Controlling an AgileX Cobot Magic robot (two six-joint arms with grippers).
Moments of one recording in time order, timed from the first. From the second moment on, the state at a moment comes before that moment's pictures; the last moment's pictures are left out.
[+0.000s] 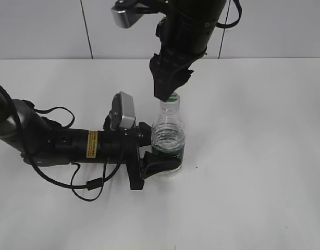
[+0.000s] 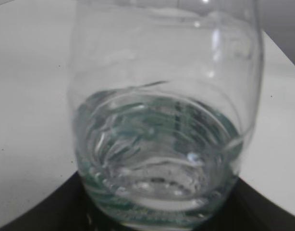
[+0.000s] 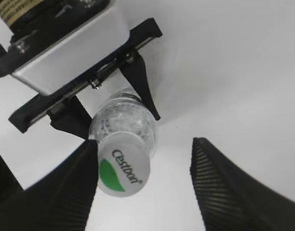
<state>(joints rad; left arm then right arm) -0.39 2.28 -0.96 1.18 -1.14 -0.40 0.67 1.96 -1.78 0.14 1.20 -0.64</state>
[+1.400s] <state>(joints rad) -0.39 2.28 -0.96 1.18 -1.14 -0.39 0.67 1.94 -1.78 0.15 1.22 0.28</state>
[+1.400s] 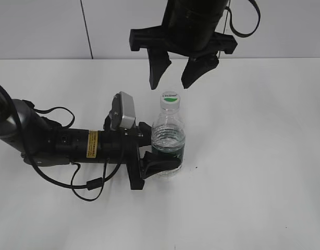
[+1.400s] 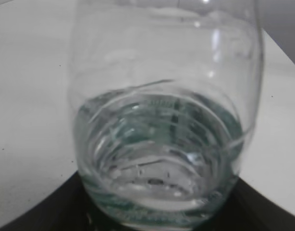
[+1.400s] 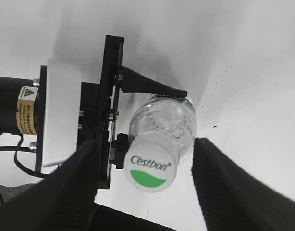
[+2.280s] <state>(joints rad) -0.39 2.28 -0.96 1.17 -1.14 -0.39 0.67 1.94 -1.72 0.19 1.22 0.28</state>
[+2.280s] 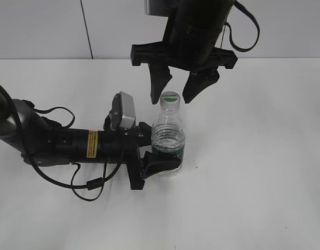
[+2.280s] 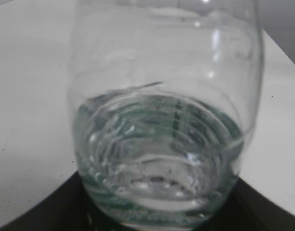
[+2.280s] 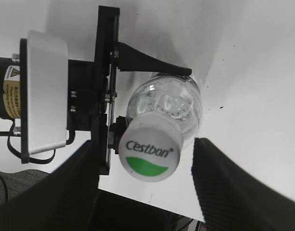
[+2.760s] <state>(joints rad) -0.39 2.28 -0.96 1.17 -1.14 -0.39 0.67 1.94 -1.72 0.20 1.22 0.28</state>
